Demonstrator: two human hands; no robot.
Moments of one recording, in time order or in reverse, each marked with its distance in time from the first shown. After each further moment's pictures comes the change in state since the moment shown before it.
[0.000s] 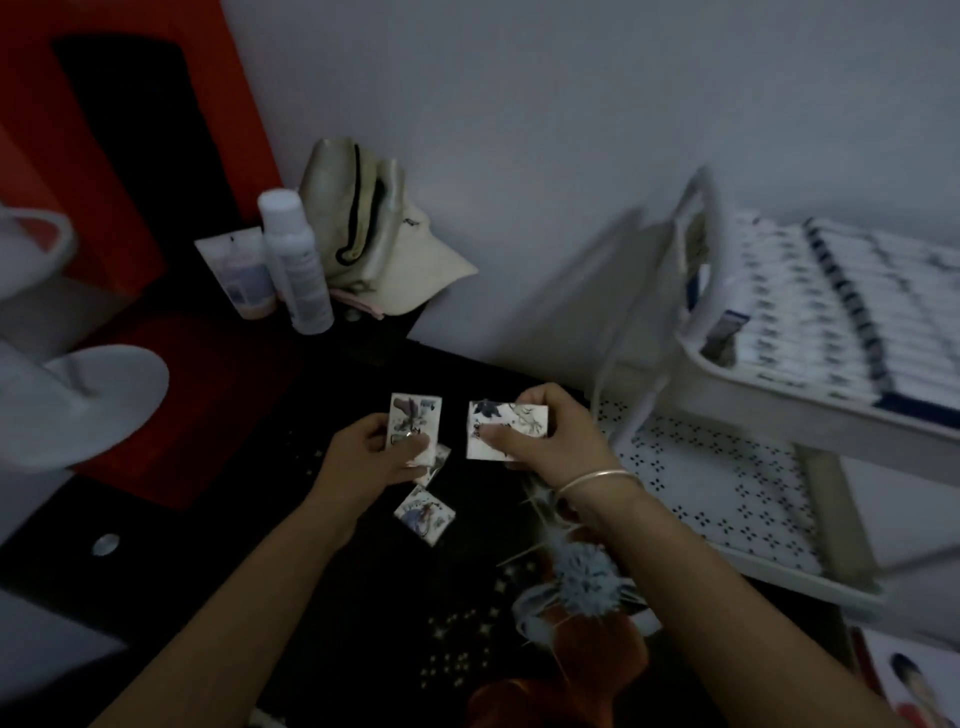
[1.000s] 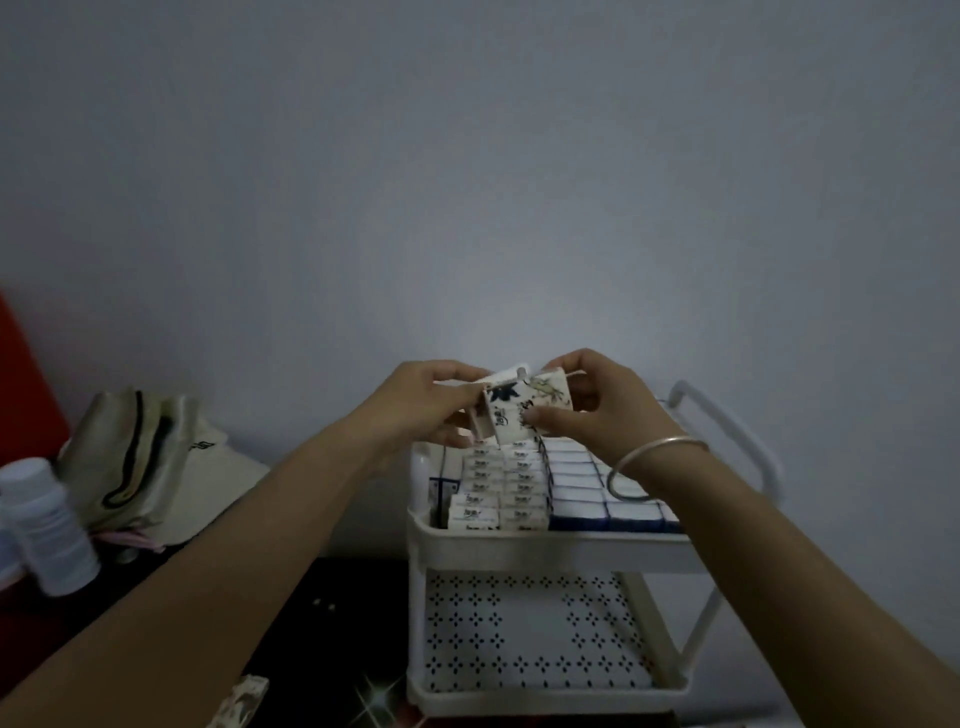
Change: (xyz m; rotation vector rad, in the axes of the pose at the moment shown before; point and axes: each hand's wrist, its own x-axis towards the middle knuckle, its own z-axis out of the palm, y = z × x) left_hand -0.047 0.223 0.246 0.382 -0.523 0.424; right_hand -0.068 -0.163 -0.239 -0.324 0.353 -0.297
